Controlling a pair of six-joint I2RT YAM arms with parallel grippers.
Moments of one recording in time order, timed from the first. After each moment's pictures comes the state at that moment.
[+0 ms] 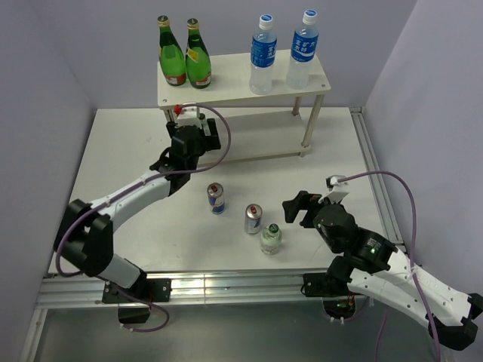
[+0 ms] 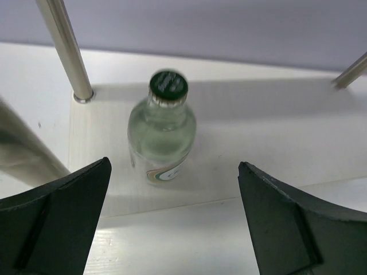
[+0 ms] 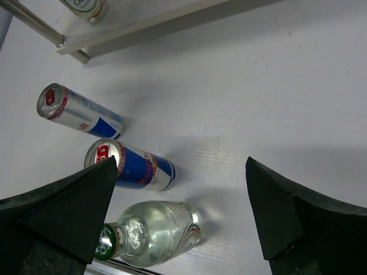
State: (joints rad) left arm -0.58 1.54 1.07 0.23 -0.47 -0.30; right arm 0.91 0.47 0.58 -0.57 0.57 0.69
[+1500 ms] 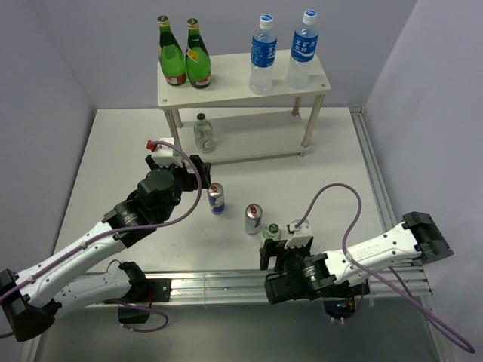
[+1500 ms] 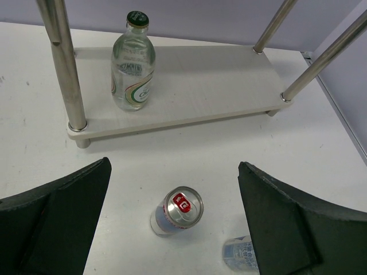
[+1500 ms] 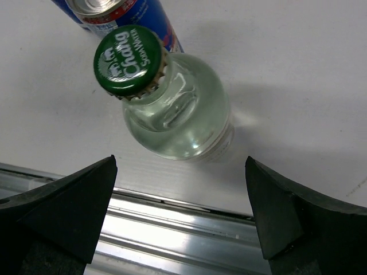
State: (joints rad) left arm -0.86 0.91 0.87 -0.15 -0.59 -0.41; right arm 1.79 1.03 0.62 -1.04 1.03 1.74
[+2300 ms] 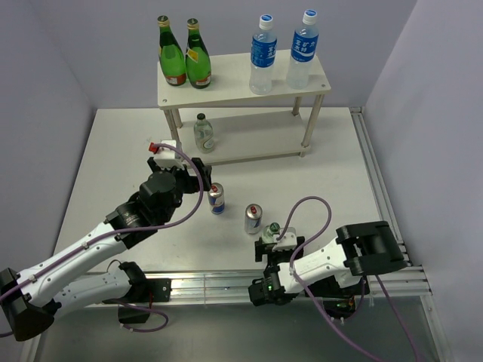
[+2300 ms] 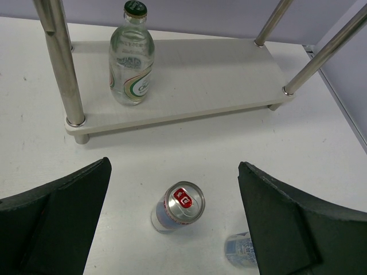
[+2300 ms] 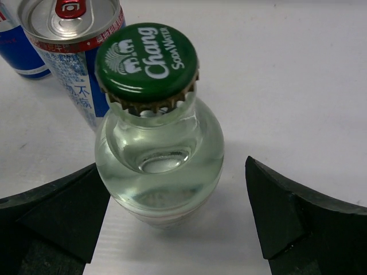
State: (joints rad) left arm -0.87 0.91 0.84 -0.13 -0.59 -0.41; right arm 1.72 1.53 0.64 -1.10 1.30 1.98
